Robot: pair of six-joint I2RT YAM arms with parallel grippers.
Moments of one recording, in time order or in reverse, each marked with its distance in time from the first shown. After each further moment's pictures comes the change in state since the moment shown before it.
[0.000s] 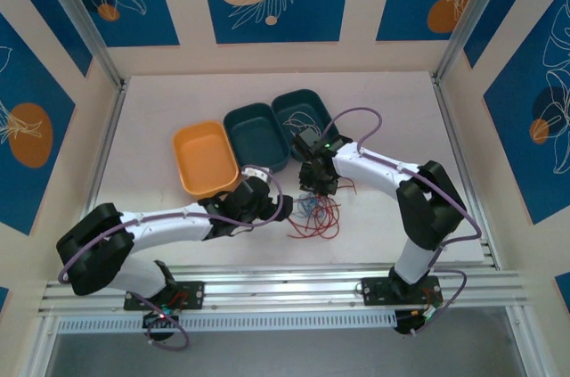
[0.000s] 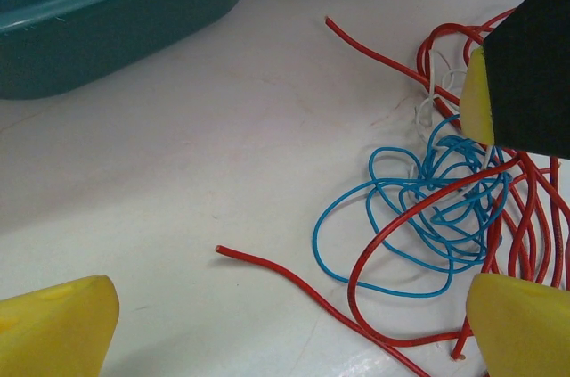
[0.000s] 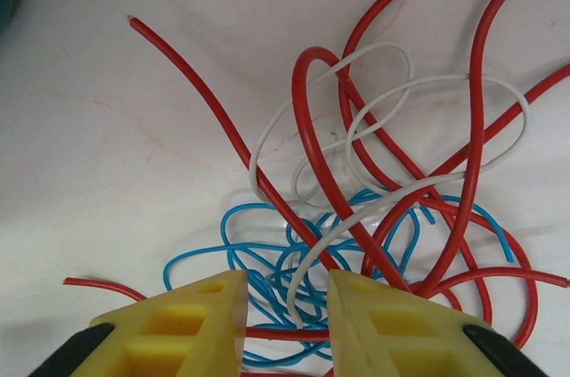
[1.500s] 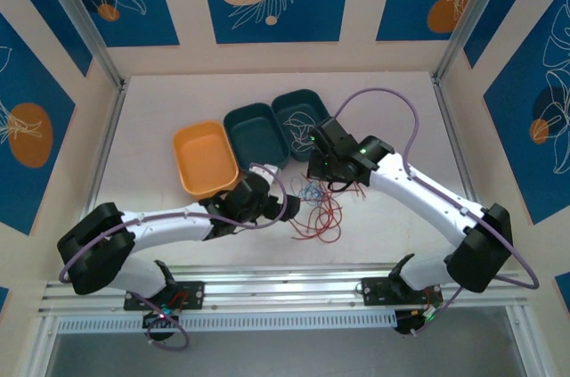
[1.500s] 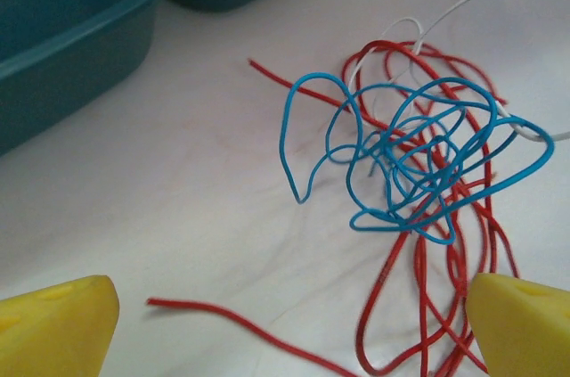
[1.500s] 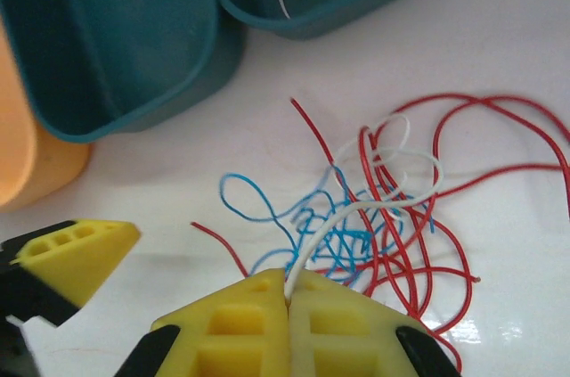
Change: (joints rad) left arm -0.004 0.005 0.002 0.137 0.085 0.129; right arm 0.062 -0.358 0.039 -0.060 0.132 -0.151
